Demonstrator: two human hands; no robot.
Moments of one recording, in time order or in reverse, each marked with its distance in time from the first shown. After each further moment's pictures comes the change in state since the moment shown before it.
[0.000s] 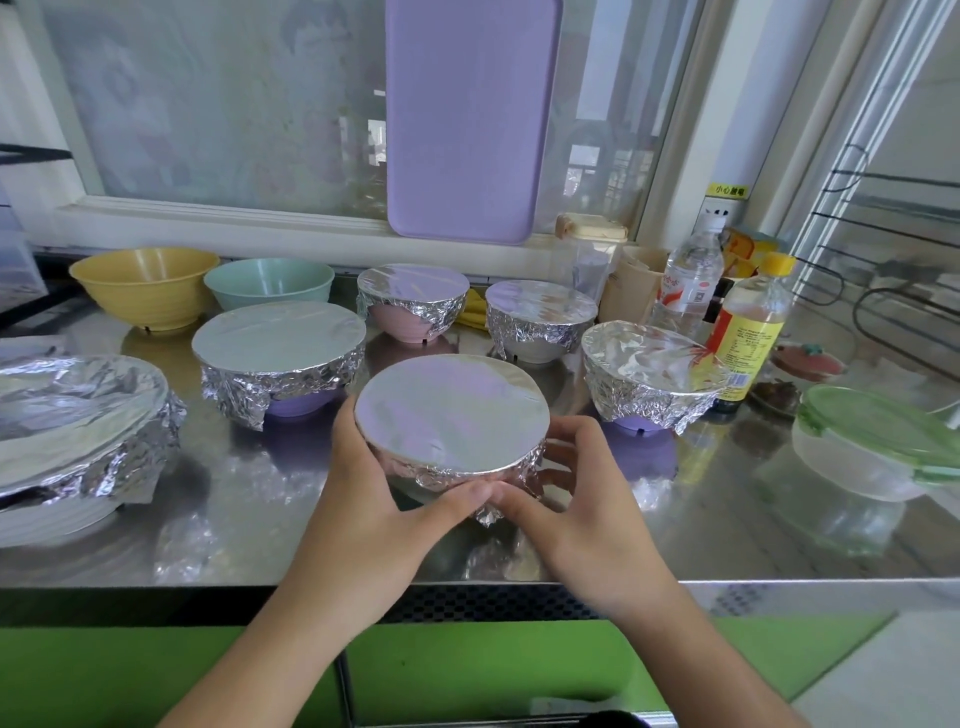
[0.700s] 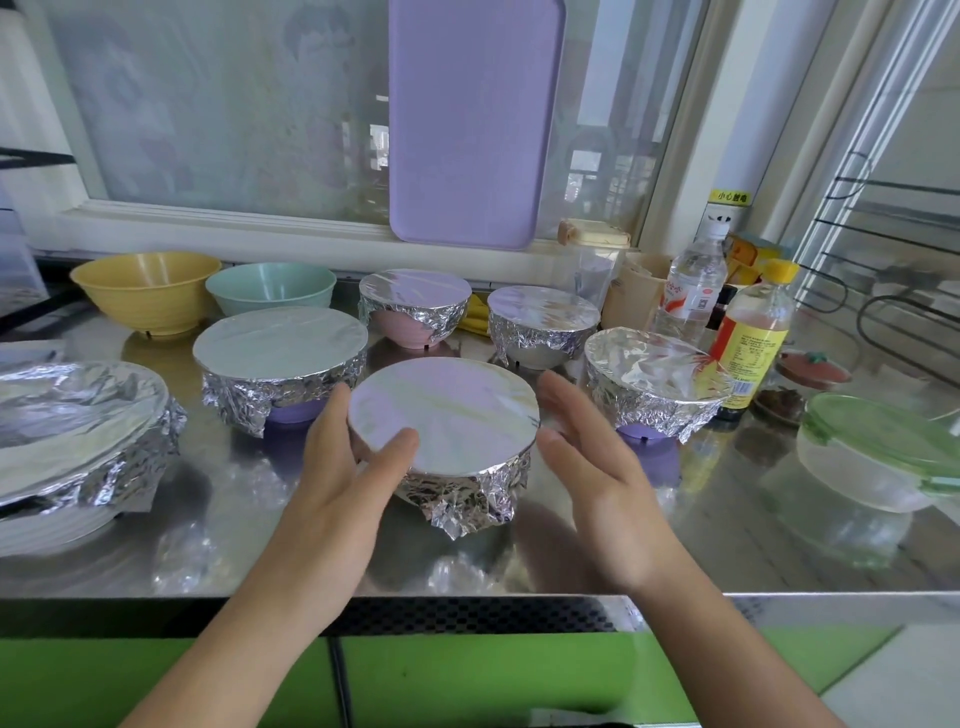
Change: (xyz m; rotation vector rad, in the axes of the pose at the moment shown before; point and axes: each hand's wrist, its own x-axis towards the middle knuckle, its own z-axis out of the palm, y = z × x) left_hand 0.016 -0.005 -0.023 -0.213 0.024 -0.142; right_hand 0.026 -0.004 -0.014 0.060 -0.049 -0.032
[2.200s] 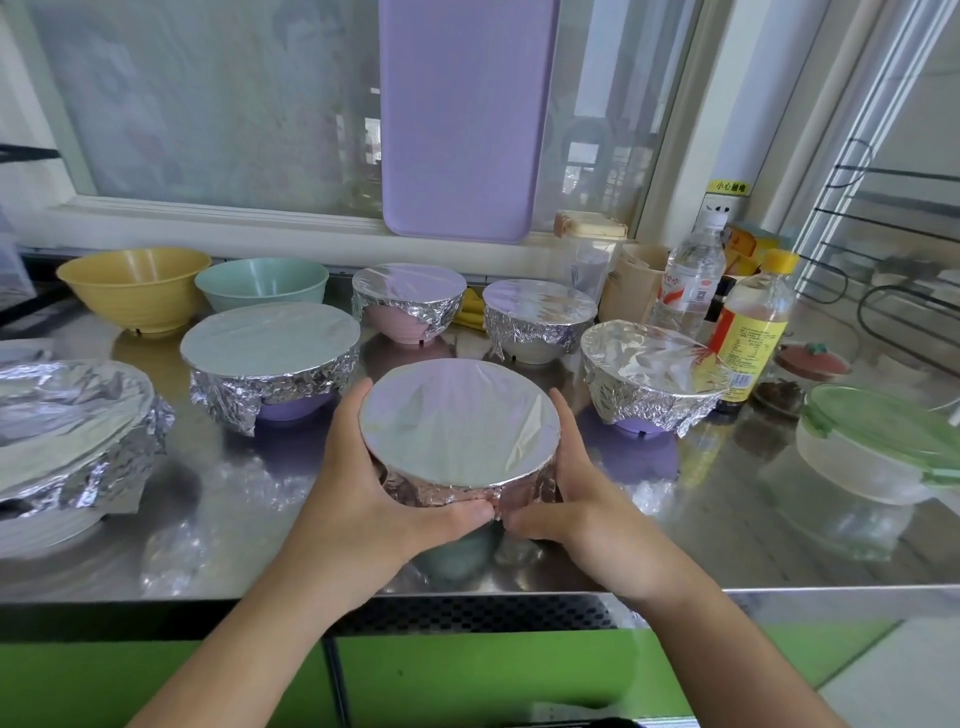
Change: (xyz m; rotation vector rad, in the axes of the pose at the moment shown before) left_hand -0.004 0.001 0.024 0.169 -0.062 0.169; right_hand -0.004 0.006 -0.005 0.000 -0.343 0.174
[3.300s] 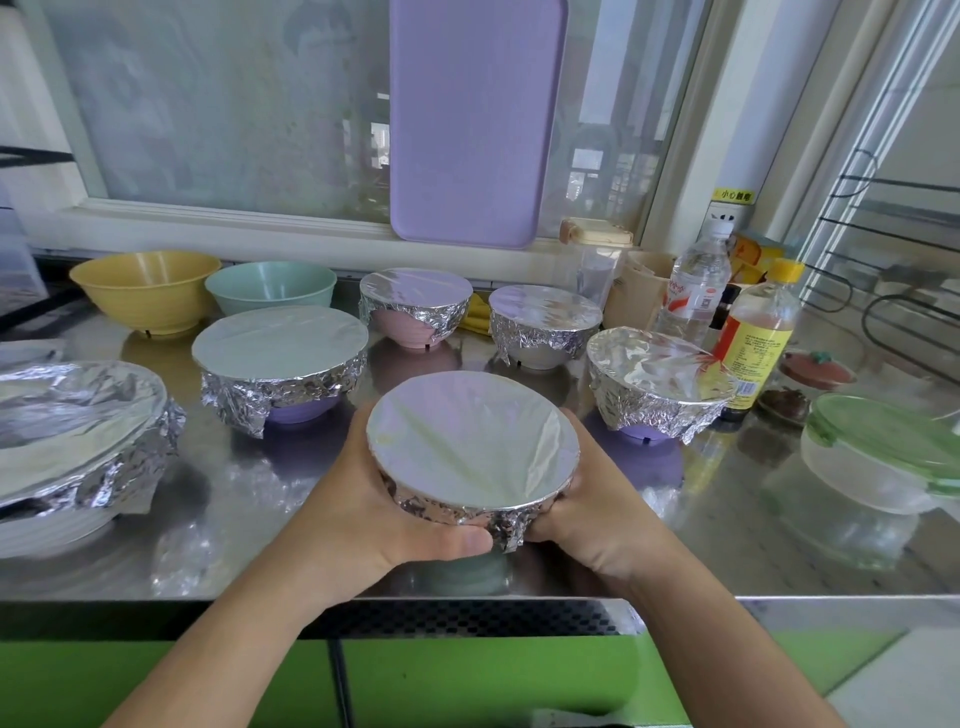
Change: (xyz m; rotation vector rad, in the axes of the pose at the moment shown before) left_hand 0.012 -0.019 -0.012 -0.142 -0.186 -0.028; right_hand 0.021 0.014 0.001 -0.126 0.170 -0.094
